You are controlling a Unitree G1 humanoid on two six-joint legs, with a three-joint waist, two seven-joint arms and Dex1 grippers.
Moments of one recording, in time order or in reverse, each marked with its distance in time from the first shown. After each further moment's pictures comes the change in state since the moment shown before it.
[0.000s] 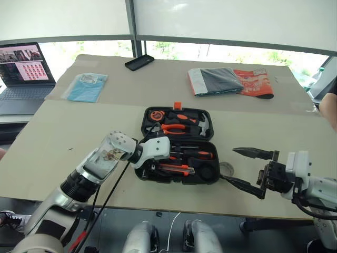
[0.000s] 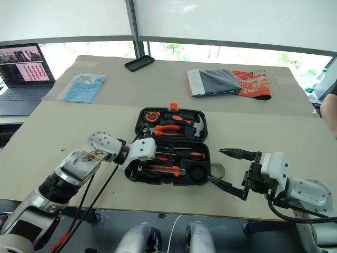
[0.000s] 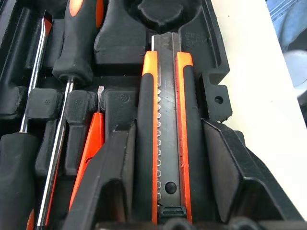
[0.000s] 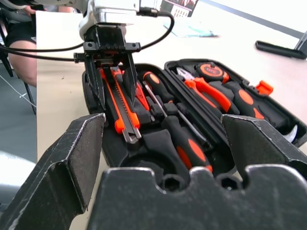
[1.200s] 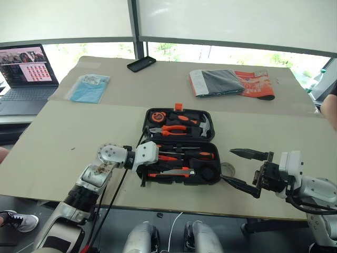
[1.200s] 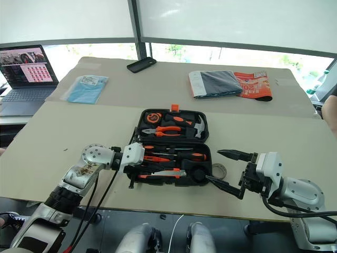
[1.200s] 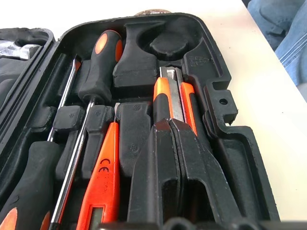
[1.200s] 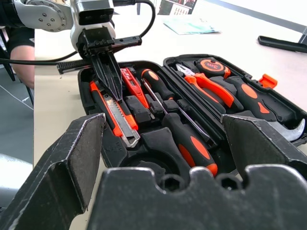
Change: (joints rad) left arm 0.170 -0.094 0.120 0.227 -0.018 -0.502 -0.003; right arm -0.011 0.031 0.037 0.057 -0.030 -0.007 0.002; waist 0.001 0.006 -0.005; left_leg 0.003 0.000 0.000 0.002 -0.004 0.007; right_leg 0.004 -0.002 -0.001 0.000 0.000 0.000
